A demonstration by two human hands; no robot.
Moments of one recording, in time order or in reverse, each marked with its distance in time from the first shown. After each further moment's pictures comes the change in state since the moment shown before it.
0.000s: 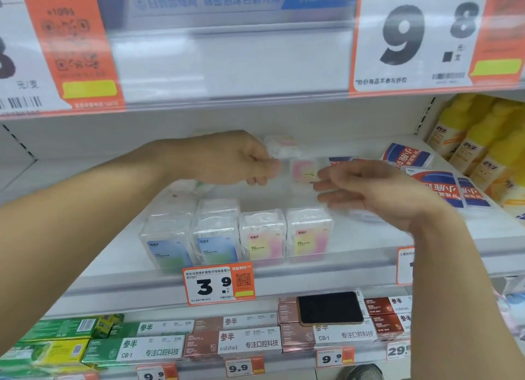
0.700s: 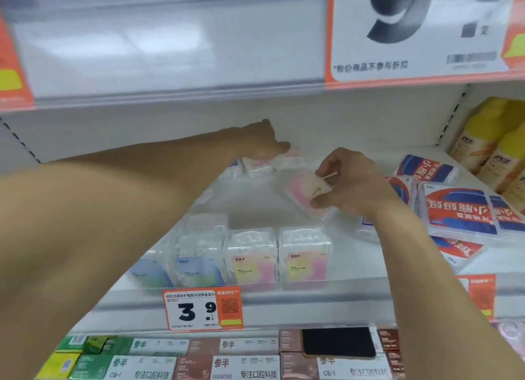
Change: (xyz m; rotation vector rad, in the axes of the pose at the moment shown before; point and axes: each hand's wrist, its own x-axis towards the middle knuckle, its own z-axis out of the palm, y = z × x) left_hand 0.136 -0.018 0.001 0.205 0.212 -0.309; right_hand 0.070 0.010 0.008 -0.505 0.285 -0.082
